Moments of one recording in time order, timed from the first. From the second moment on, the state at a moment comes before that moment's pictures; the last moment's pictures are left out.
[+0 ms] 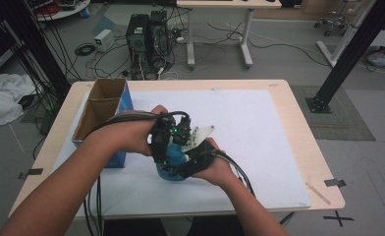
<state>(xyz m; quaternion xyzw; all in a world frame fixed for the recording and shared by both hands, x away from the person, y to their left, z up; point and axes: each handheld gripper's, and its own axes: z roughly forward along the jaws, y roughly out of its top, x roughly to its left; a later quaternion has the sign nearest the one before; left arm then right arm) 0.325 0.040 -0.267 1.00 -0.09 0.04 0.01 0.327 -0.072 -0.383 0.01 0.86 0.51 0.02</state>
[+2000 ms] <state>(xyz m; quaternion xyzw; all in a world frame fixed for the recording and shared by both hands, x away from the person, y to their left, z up) 0.352 0.068 -0.184 1.00 0.03 0.04 0.02 0.347 -0.162 -0.338 0.12 0.92 0.36 0.05</state>
